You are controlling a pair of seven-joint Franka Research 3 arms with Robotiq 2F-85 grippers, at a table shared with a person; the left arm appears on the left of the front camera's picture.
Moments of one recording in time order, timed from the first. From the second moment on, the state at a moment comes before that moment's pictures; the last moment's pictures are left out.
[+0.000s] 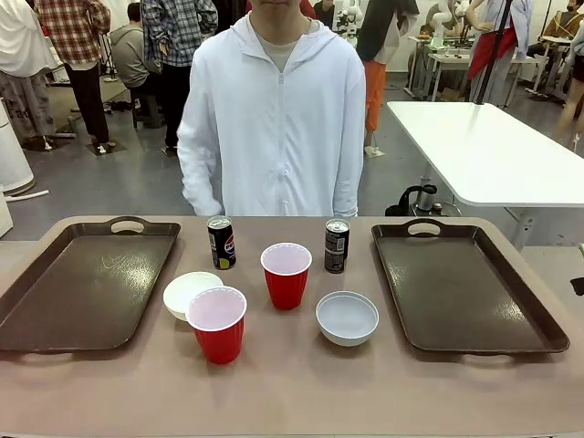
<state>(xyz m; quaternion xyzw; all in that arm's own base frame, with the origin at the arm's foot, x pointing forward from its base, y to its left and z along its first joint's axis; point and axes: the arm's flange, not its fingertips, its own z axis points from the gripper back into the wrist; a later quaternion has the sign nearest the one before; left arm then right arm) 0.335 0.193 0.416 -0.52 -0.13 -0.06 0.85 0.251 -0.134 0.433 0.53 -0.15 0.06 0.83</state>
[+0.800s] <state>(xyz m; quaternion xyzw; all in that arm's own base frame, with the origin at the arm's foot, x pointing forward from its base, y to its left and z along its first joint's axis) 0.335 0.193 0.415 -0.52 -0.12 -0.06 0.85 0.251 -0.133 0.431 0.54 -0.14 0.06 0.83</state>
